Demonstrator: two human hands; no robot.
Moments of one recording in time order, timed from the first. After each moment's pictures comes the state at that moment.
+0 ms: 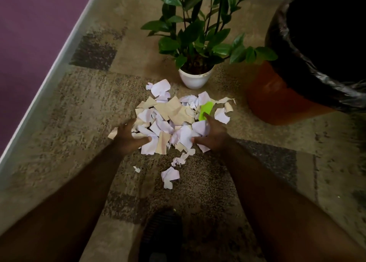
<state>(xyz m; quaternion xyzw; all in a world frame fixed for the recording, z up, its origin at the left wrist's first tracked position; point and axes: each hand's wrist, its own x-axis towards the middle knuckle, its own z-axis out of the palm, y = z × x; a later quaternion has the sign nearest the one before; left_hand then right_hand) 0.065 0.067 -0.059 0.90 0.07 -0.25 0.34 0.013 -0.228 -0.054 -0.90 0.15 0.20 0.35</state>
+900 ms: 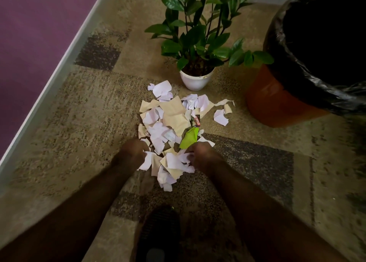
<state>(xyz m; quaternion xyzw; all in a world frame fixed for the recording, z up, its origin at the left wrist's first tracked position) 0.014 0.047 -0.029 0.96 -0.08 -0.23 0.10 -0.026 -0.185 -0.023 -0.91 0.03 0.32 0.27</state>
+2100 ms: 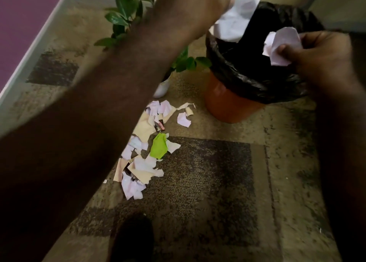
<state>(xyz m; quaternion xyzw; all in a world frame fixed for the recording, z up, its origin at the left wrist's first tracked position) 0.075 -0.210 0.250 0.89 -0.25 0.04 0.39 -0.030 -0.414 0.207 -0.84 0.29 -0.19 0.41</state>
